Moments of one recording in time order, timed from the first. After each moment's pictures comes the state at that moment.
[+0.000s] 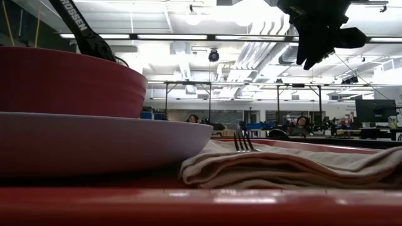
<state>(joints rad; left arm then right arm) 0.88 1.58 0.81 -0.71 0.00 -0.50 0.11 1.20 1.06 -1.02 0.34 1.22</state>
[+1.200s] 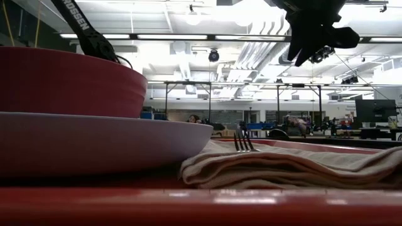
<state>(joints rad) 0.87 1.59 0.82 -0.70 -0.03 -0.41 0.11 1.20 1.06 -0.95 0.37 1.23</state>
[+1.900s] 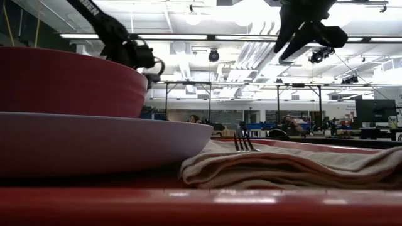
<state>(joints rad) 0.82 1.59 1.08 -0.68 0.22 -0.36 0.10 1.20 1.06 -0.82 0.43 1.24</state>
